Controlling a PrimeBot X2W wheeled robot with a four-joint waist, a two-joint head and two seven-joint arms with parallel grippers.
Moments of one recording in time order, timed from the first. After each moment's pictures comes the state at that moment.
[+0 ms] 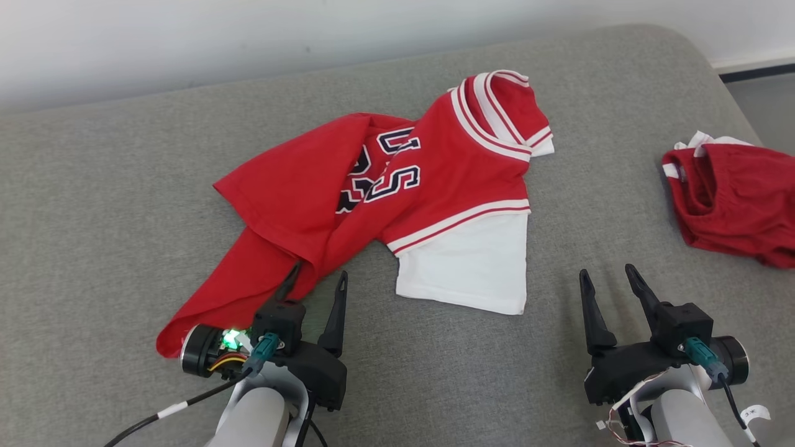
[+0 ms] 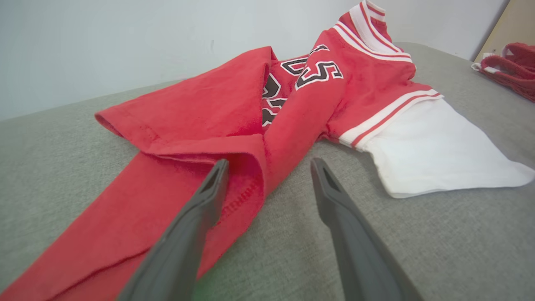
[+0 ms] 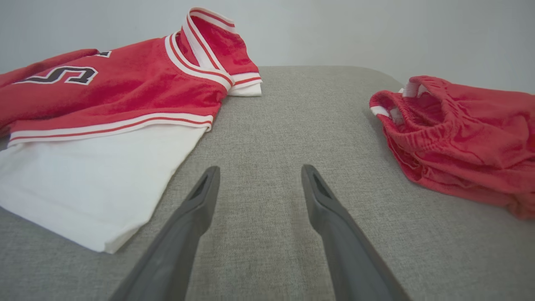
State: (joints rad) left arm -0.48 0.05 -0.38 0.66 -0.18 0.00 -0.26; right arm -0.31 -0.14 -0.03 0.53 0.05 0.13 -0.26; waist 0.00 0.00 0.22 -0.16
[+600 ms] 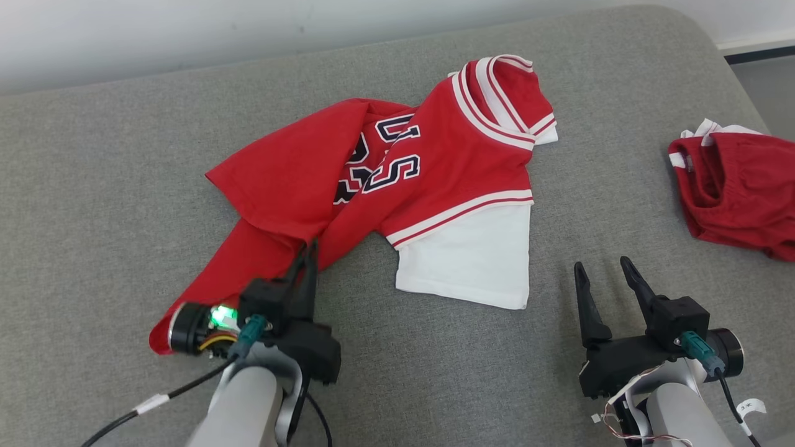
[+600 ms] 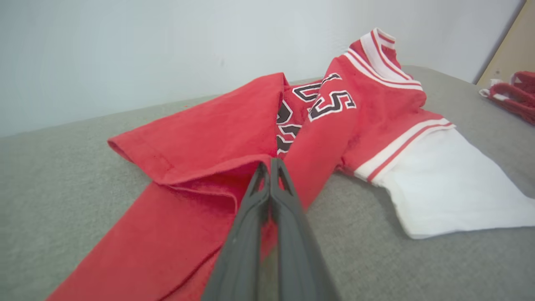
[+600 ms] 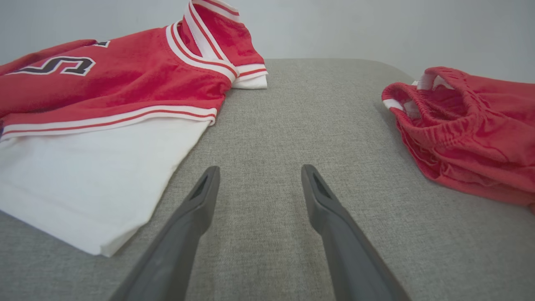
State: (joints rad) left arm -0.50 0.05 -0.33 0.59 -0.17 0.01 -0.26; right arm -0.32 -0.13 -0.03 0.53 0.05 0.13 -0.26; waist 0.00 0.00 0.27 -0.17
